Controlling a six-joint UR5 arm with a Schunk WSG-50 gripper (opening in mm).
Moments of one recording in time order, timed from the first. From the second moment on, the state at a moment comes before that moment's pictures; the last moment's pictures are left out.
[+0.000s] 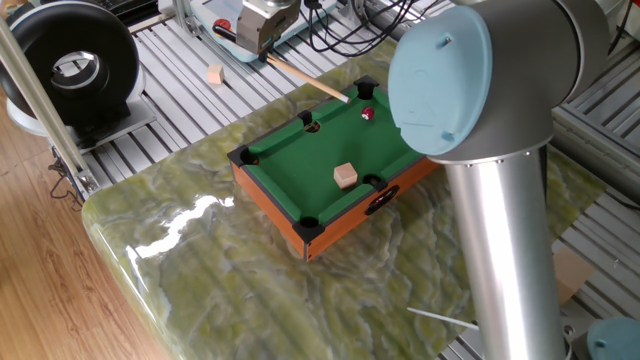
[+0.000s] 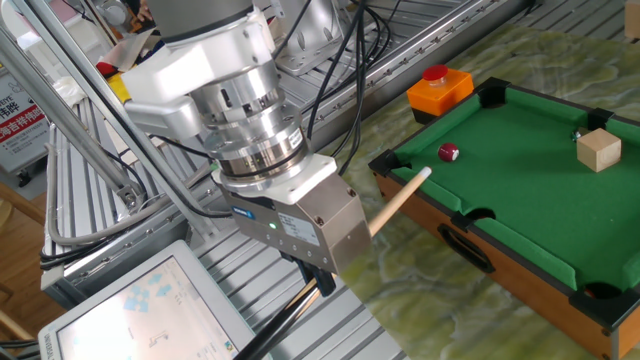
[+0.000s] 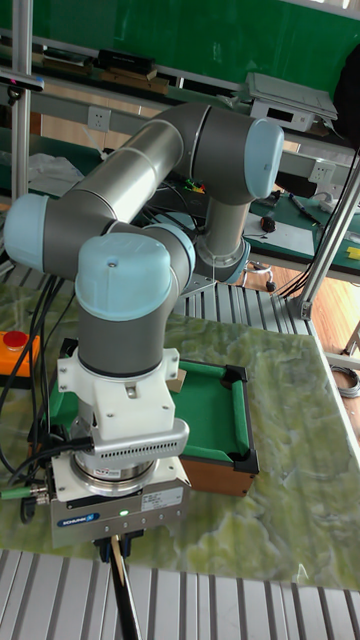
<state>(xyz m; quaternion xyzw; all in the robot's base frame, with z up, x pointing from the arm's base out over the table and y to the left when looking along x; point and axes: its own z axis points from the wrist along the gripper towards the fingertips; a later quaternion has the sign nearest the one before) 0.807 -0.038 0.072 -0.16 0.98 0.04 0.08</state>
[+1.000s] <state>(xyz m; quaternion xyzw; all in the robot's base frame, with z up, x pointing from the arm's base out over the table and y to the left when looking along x) 0.801 -0.038 0.074 -0.15 0.98 0.04 0.08</state>
